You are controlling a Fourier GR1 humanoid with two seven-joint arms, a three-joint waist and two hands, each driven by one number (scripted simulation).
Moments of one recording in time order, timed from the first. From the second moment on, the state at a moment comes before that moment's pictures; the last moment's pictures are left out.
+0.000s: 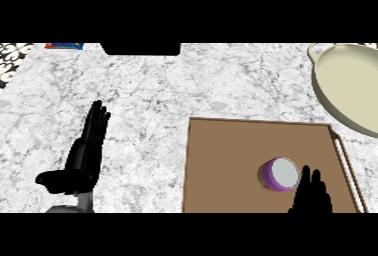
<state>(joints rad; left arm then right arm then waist) -0.01 0.13 -0.16 -1.59 0.09 0.25 -0.12 0.38 0.00 0.62 -2.01 1.56 -0.29 1.12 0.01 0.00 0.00</state>
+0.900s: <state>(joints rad) -0.01 0.13 -0.11 -1.54 0.09 0.20 -0.16 0.15 -0.01 0.50 -1.81 1.61 -0.28 1.11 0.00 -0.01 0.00</state>
